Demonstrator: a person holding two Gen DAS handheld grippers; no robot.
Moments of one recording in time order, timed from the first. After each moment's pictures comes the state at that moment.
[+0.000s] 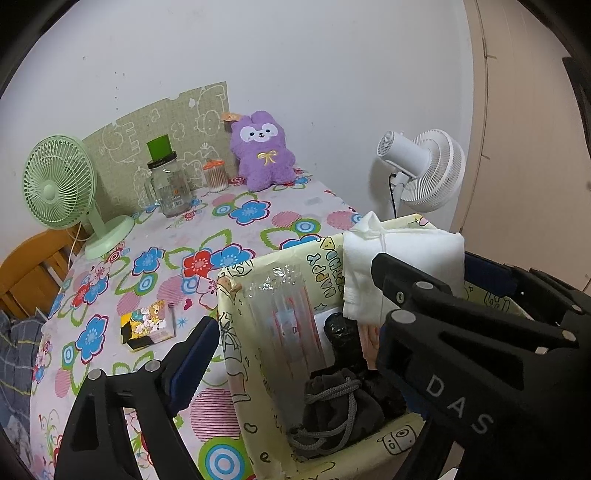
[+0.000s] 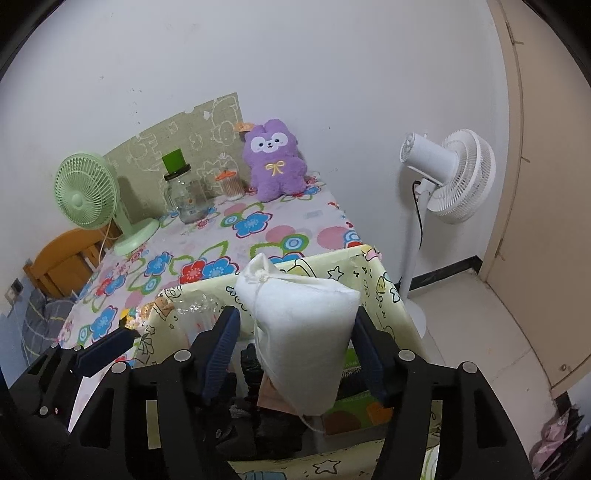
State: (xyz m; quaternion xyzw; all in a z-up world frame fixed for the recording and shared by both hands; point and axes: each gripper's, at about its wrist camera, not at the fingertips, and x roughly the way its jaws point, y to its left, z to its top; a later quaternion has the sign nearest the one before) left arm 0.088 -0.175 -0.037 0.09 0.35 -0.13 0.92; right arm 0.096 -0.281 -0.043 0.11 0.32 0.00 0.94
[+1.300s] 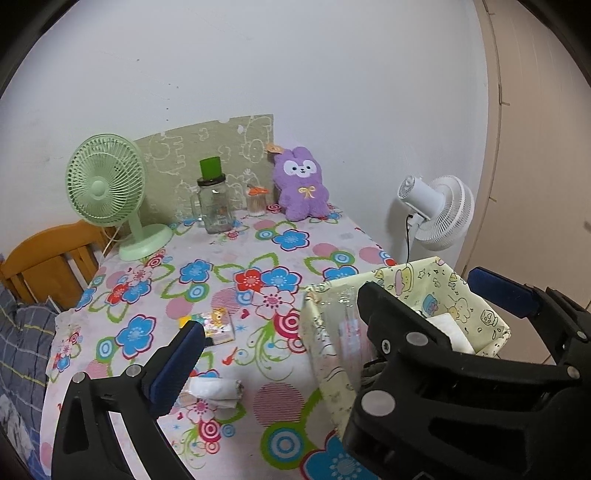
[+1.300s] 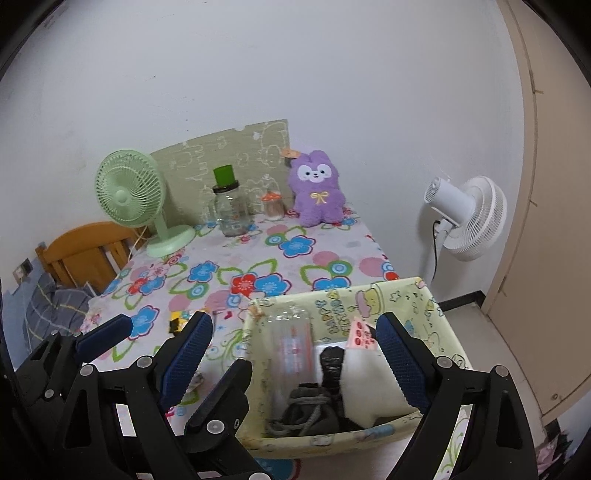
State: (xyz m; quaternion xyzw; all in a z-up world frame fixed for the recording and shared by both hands) left arm 0.052 -0.098 0.006 0.04 0.30 -0.11 0.95; right arm 0.053 -0.204 0.010 0.06 0.28 0.03 0.96
